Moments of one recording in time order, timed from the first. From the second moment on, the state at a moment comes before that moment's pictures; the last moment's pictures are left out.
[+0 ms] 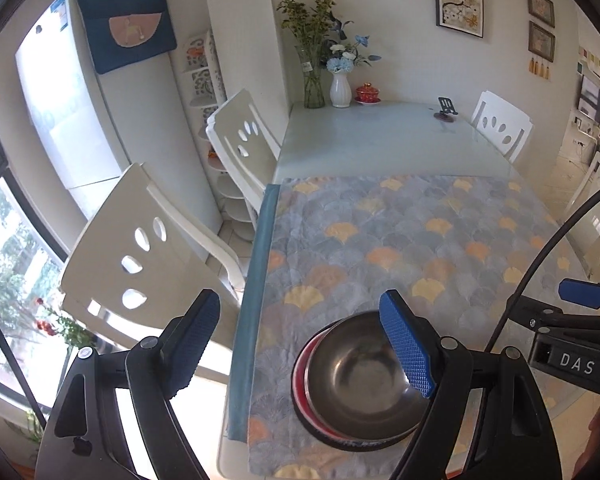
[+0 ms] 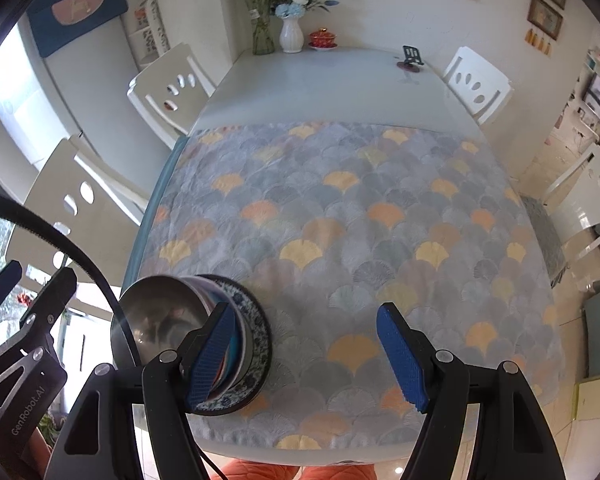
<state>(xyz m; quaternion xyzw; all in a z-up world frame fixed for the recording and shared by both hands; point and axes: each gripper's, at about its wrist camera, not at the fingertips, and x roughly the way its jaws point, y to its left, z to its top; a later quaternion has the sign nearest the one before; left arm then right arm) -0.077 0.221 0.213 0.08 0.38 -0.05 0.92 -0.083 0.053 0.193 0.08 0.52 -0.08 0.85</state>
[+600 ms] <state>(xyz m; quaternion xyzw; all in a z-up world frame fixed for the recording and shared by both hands) -0.056 0.115 0.230 0.07 0.39 -0.07 0.91 -0.068 -0.039 0.203 0.10 0.52 -0.07 0.85</state>
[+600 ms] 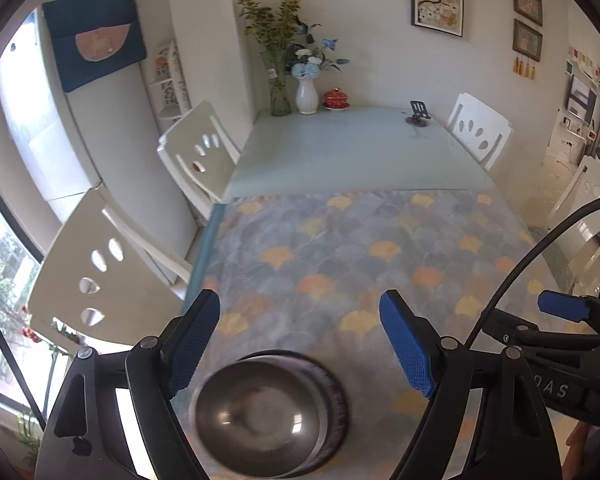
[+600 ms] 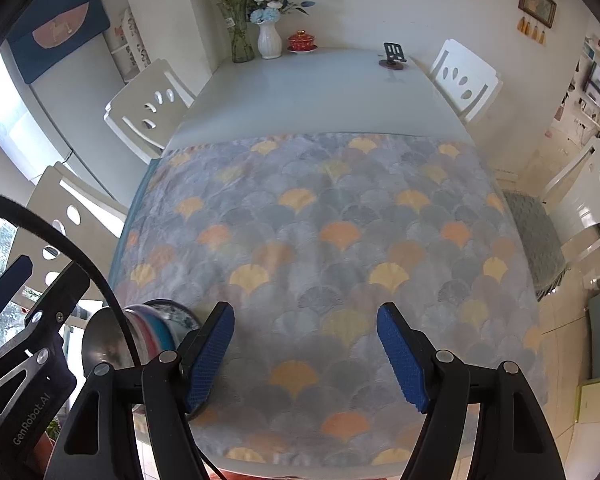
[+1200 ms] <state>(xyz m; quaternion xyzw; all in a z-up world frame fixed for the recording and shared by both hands) -0.053 0.023 0.226 0.08 0.40 -0.08 0.91 -0.069 -0.126 0.190 0.09 0.53 -0.07 0.84</state>
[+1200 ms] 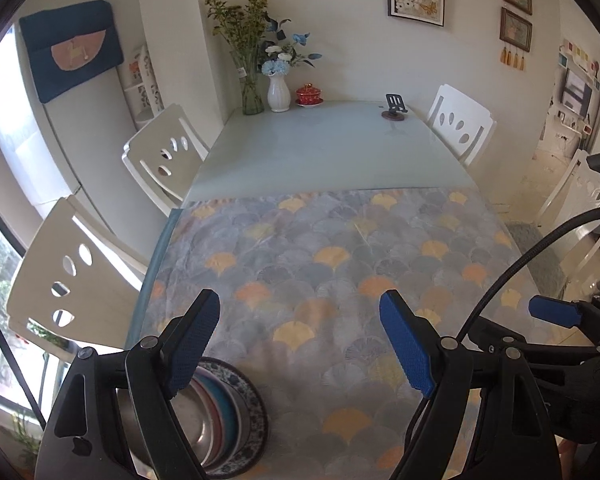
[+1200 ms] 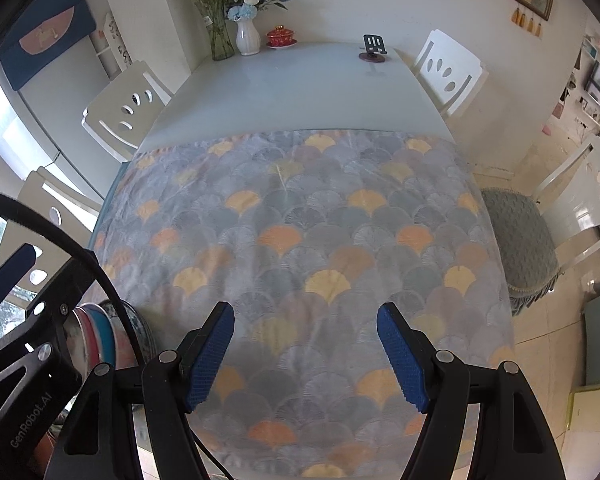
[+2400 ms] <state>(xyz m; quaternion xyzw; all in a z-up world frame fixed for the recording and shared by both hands) -0.054 -0.046 0.208 0.12 0.41 -0.08 0.90 -0.069 -0.187 0.153 0.10 0.56 -0.06 0.82</state>
